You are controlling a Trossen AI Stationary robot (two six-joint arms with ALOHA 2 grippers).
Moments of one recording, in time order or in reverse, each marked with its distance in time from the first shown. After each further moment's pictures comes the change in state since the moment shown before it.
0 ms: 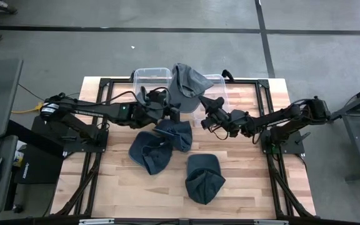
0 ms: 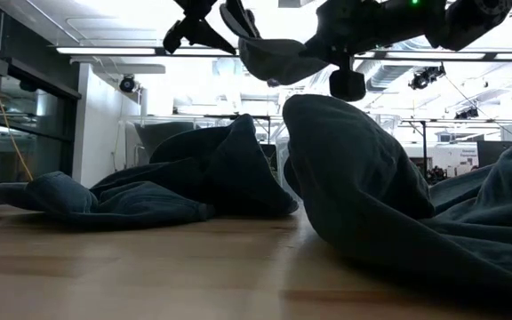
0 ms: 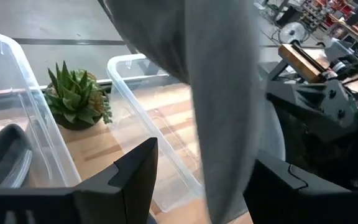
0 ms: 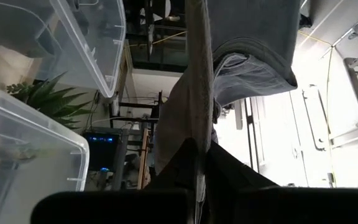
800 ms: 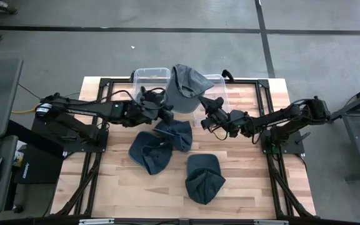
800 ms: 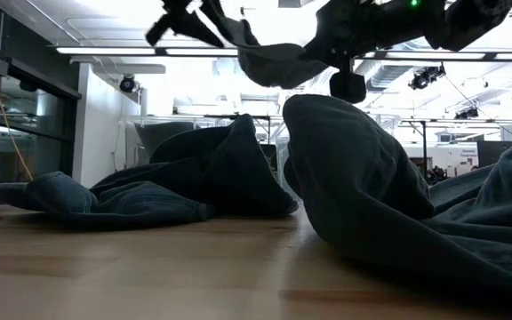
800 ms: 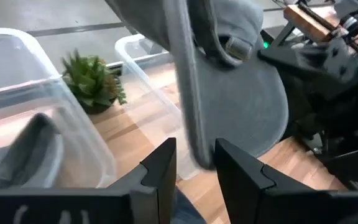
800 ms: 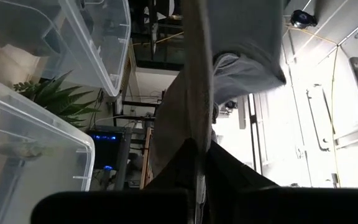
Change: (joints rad) left arm 0.000 -0.086 0.000 -0.179 0.073 0.049; right arm 0.000 0.000 0.000 -0.016 0.008 0.014
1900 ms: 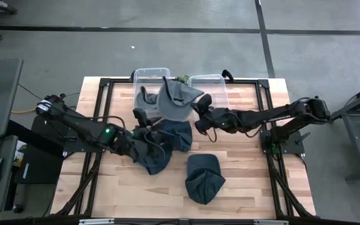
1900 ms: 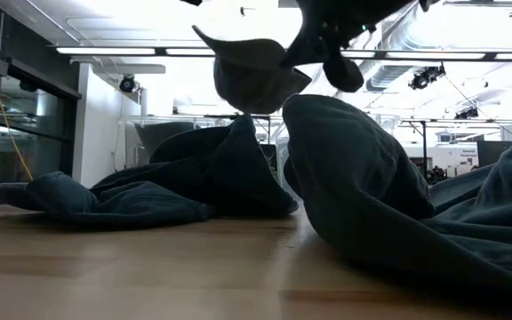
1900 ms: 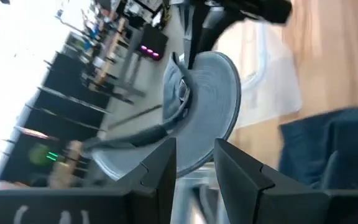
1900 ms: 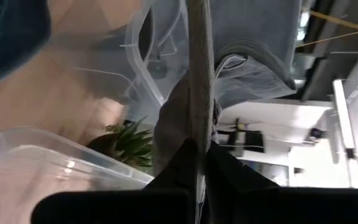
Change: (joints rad) left arm -0.394 0.030 0.002 -0.131 -0.493 1.107; right arm 0.001 0.000 0.304 -0.777 -0.150 0.443
